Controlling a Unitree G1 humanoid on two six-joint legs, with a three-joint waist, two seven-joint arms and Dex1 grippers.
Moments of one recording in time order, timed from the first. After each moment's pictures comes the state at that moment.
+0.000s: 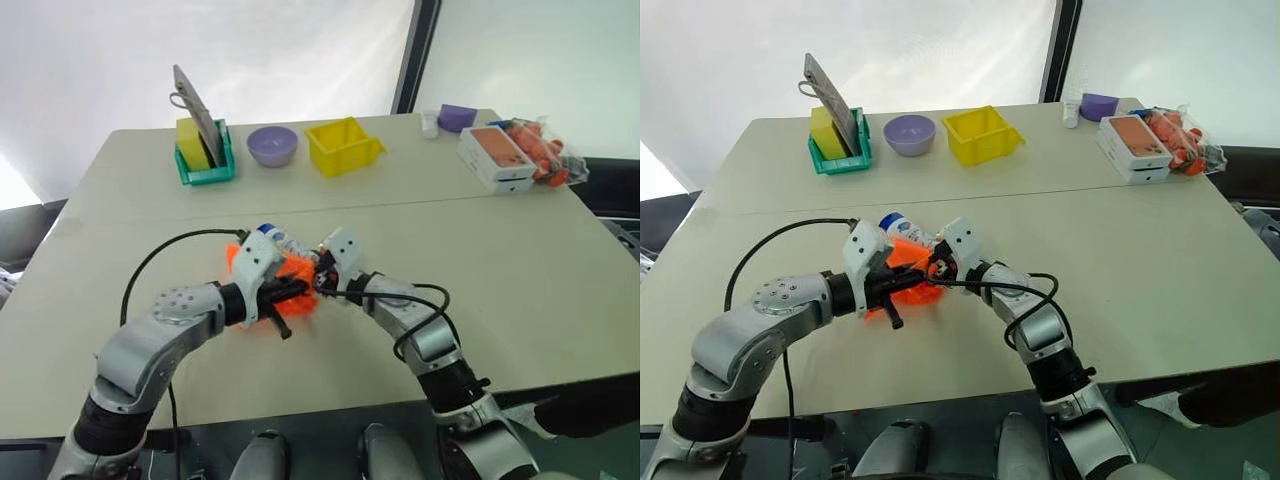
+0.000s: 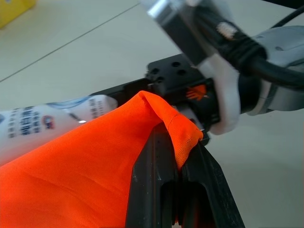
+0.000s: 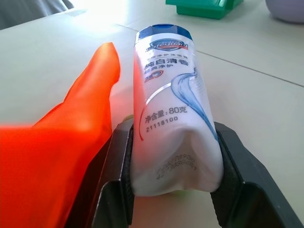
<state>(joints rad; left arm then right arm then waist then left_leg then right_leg) -0.30 0.51 -0.09 -0.58 -0.53 0.91 -0.56 -0.46 -0.10 0.27 0.02 0.15 0.49 0.49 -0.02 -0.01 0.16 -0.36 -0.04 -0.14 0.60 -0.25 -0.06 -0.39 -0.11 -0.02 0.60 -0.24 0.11</state>
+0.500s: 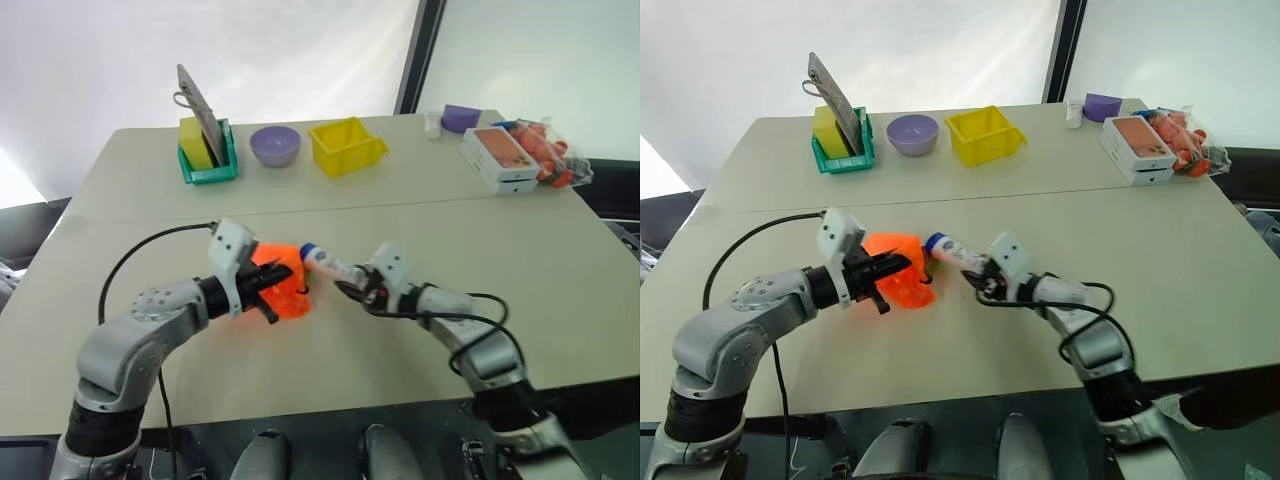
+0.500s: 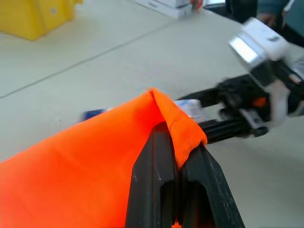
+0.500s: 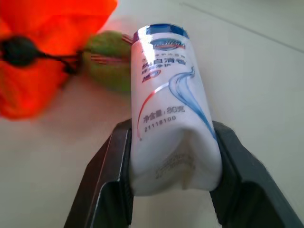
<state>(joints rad) -0.28 0.48 0.11 -0.53 -0.68 0.94 -0.54 -0.28 -0.43 0.15 -0.16 0.20 0.47 0.68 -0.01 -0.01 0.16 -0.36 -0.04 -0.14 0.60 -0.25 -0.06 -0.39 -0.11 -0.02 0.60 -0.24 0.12</state>
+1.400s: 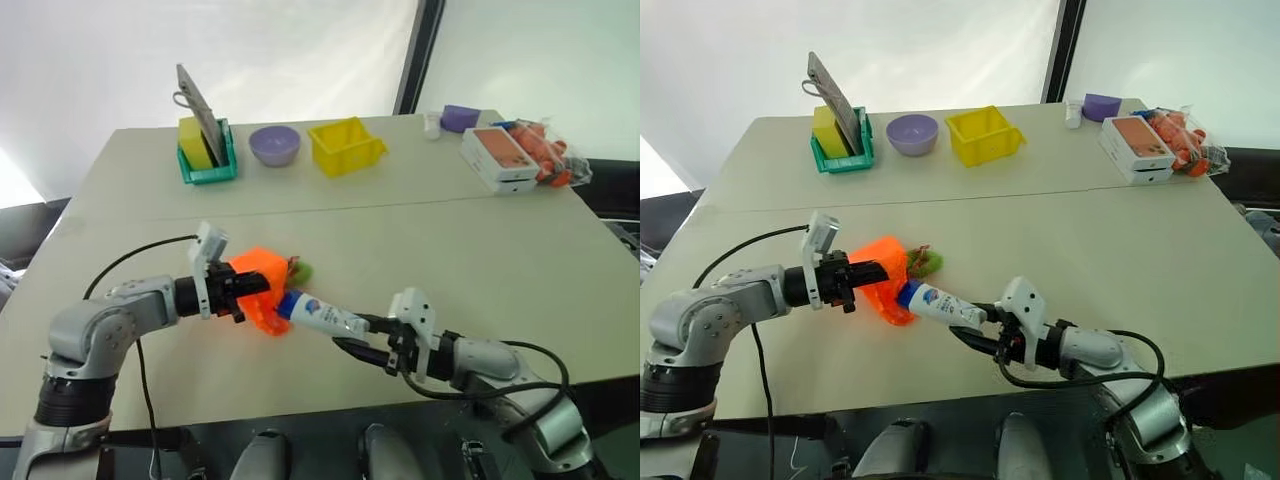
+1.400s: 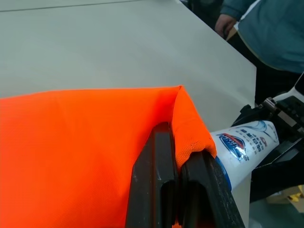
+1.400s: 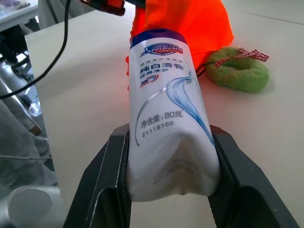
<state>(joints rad) -0.36 0.62 0.11 -0.27 -0.85 1.02 -0.76 0.03 -0.54 0.12 -0.59 0.48 0.59 0.76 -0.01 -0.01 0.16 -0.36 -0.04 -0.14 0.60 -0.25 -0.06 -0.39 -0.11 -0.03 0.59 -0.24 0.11</state>
